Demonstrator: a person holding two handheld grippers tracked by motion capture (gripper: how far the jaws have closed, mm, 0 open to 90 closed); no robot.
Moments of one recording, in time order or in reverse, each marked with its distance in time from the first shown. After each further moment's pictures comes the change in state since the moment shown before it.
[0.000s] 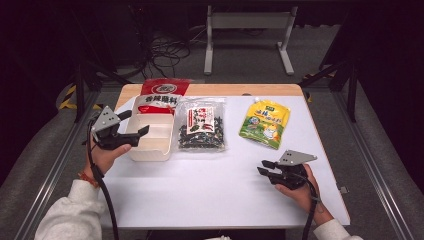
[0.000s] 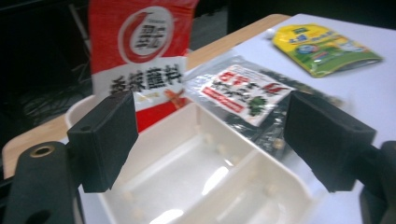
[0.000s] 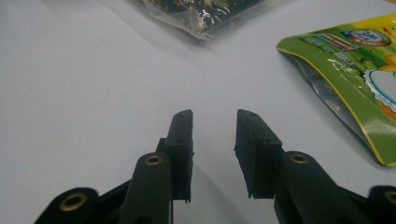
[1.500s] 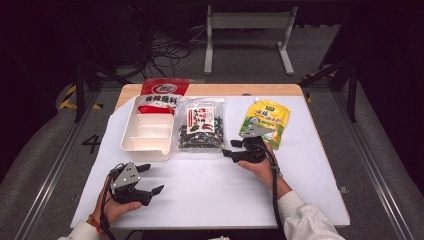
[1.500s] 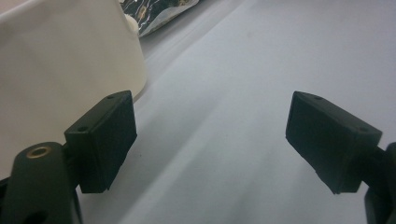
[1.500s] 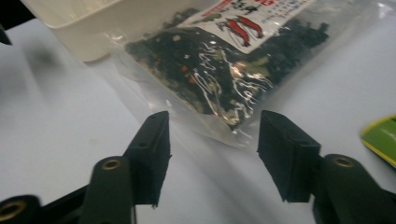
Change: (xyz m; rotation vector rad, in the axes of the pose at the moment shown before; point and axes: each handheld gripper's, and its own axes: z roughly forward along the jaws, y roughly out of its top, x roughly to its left) left arm -0.082 -0.091 -0.005 0.202 -0.224 0.080; right arm 0.001 0.063 0.103 -0.018 0.112 0.131
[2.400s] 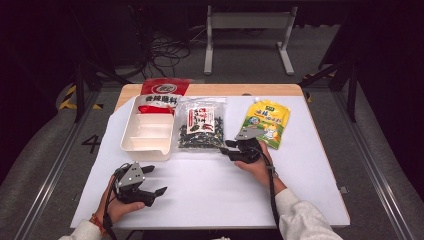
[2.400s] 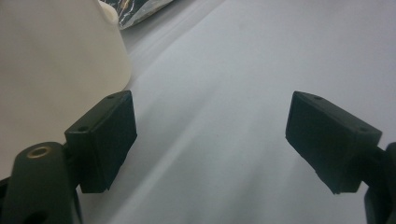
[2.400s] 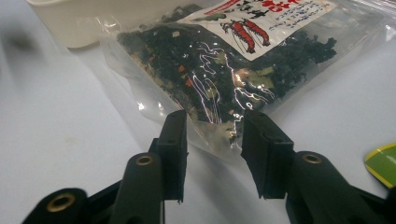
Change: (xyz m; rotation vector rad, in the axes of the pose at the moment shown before) left arm -0.003 0.002 0.009 0.035 -0.032 -0.001; right arm 0.003 0.000 0.016 0.001 -0.048 -0.114
